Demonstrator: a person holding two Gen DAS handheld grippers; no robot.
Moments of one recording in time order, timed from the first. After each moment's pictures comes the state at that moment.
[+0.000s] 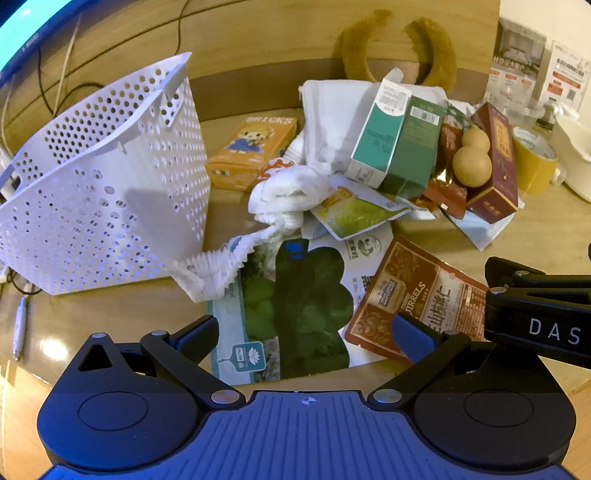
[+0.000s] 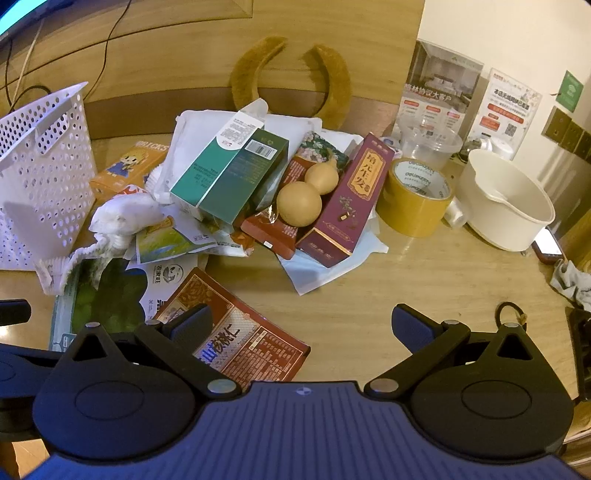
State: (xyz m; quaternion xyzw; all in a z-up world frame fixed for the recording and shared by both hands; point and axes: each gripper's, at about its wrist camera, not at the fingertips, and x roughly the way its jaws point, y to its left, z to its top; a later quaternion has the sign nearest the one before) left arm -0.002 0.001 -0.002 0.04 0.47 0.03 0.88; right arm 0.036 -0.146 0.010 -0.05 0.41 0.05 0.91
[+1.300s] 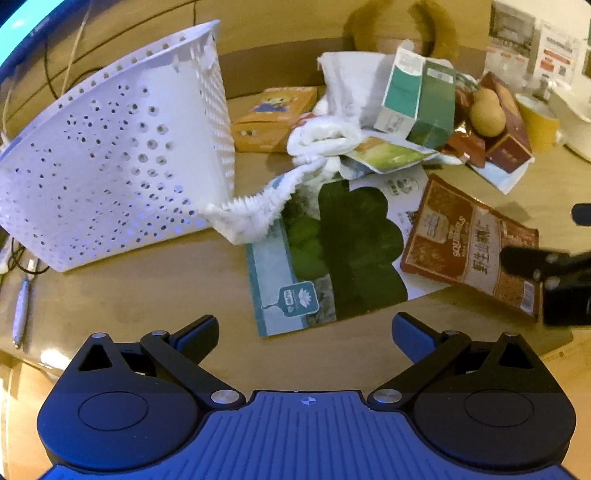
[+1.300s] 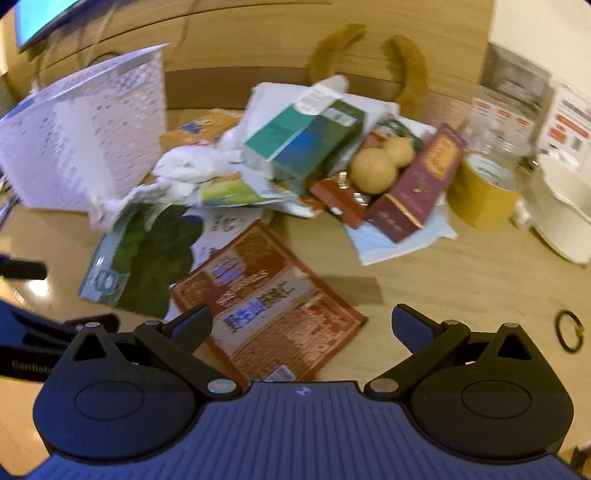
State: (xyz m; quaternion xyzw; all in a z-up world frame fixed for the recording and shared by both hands) left arm -0.041 0.044 -0.036 0.06 0.46 0.02 0.89; right arm 0.014 -0.142 -0.023 -0.08 0.40 0.18 0.90
